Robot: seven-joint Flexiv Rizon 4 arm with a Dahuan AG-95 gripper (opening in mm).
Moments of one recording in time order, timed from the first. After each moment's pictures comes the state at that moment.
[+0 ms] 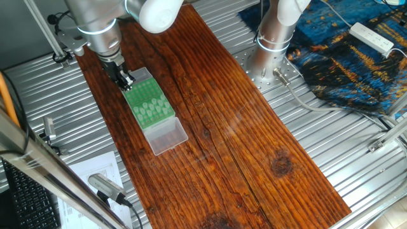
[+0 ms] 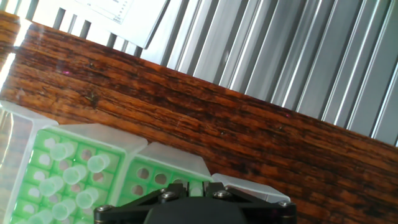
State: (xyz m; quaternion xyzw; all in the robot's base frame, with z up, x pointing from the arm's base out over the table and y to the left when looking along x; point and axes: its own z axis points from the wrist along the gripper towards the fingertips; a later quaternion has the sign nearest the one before) arm 0.590 -0.054 0.154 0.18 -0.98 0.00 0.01
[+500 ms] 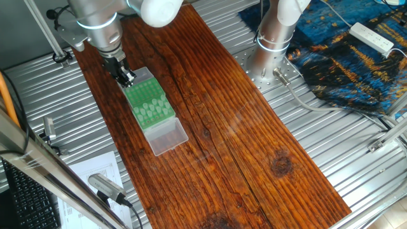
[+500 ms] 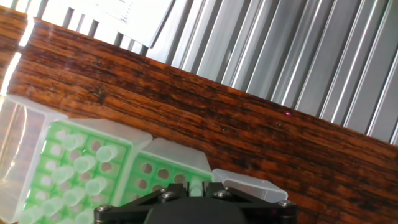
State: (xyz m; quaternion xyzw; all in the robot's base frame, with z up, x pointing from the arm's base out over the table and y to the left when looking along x) arm 0.582 -0.050 0.177 0.19 -0.98 0.01 0.01
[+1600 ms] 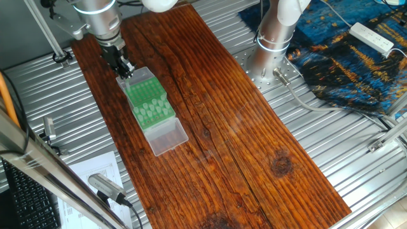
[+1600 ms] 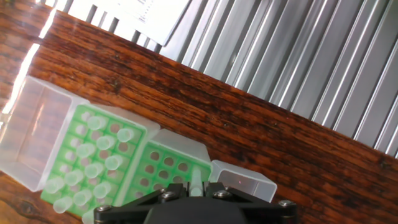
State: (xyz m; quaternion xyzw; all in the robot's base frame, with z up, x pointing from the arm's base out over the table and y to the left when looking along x) arm 0.576 -0.048 0.221 0.22 -0.97 0.01 0.01
